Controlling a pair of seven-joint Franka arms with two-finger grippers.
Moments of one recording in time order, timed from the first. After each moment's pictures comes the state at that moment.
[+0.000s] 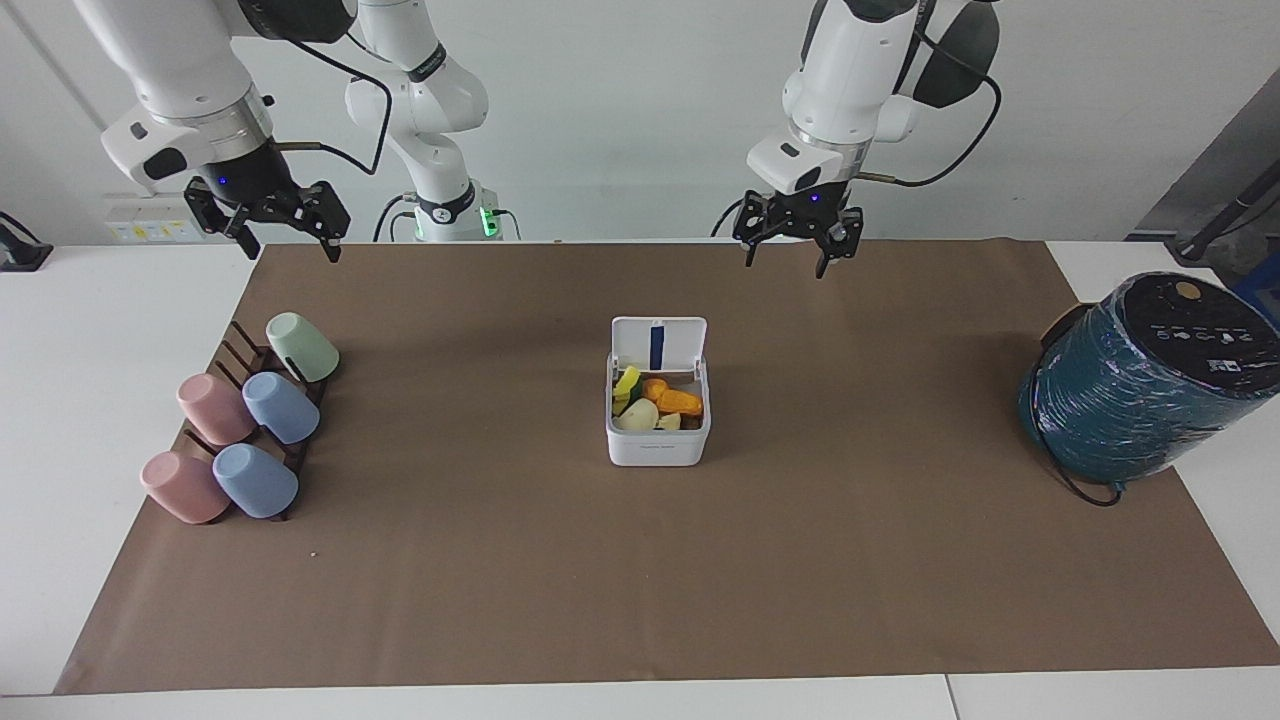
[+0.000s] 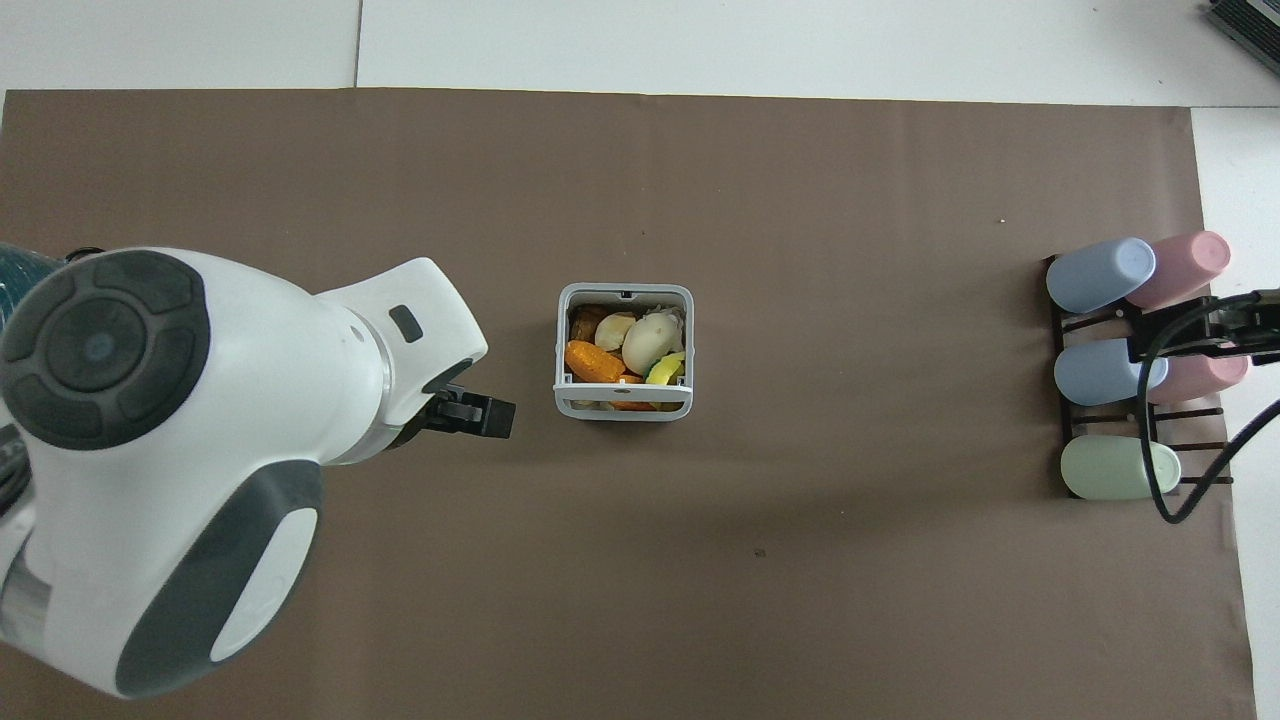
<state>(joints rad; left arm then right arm) -0.53 -0.10 -0.02 -1.83 -0.03 1.82 -0.27 0.02 -0.04 -0.03 -1.58 -0.04 1.51 0.03</state>
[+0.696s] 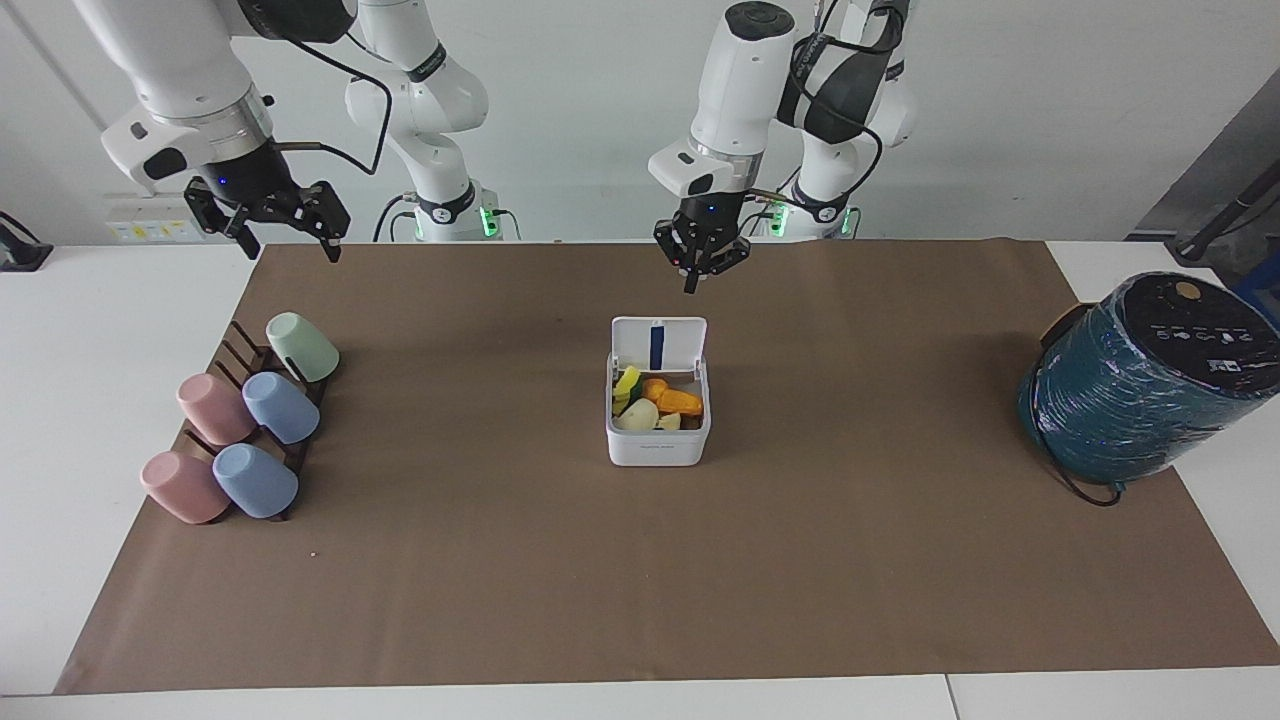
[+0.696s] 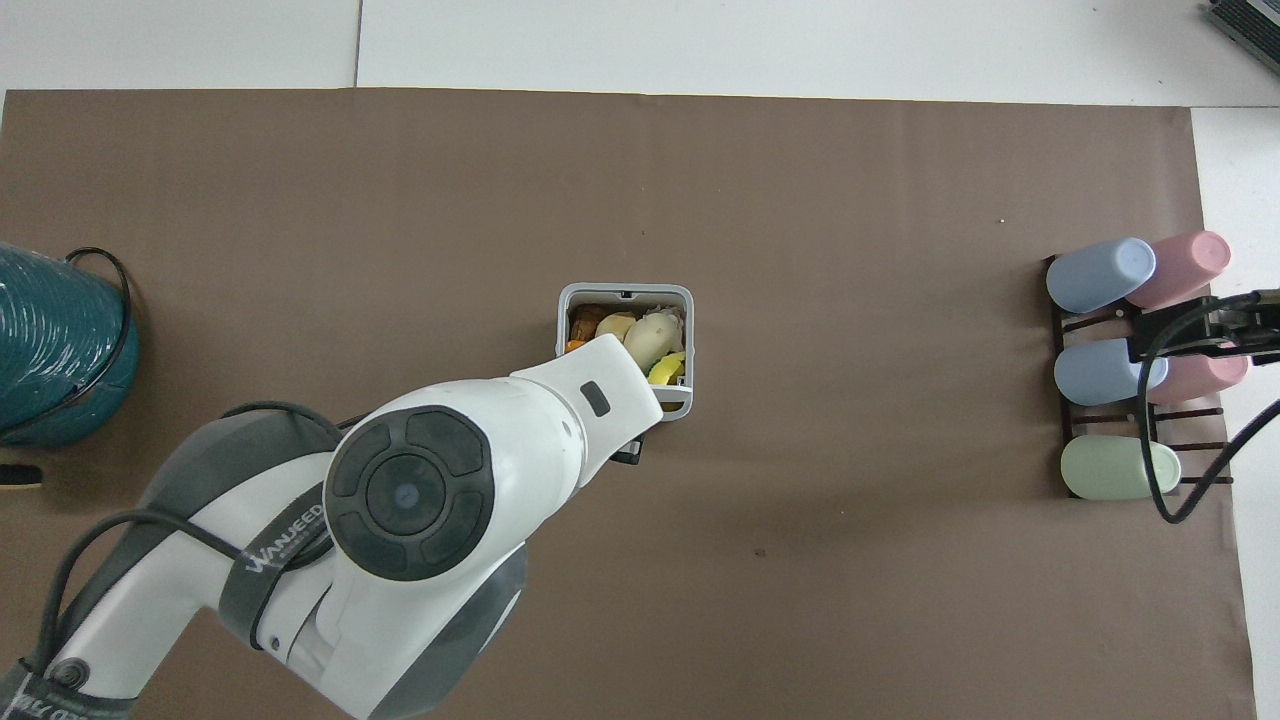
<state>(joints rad) -0.68 -0.04 -0.02 -1.93 -0.03 2.11 -0.38 0.02 -0.04 -0.03 -1.58 -0.04 1.51 0.03</state>
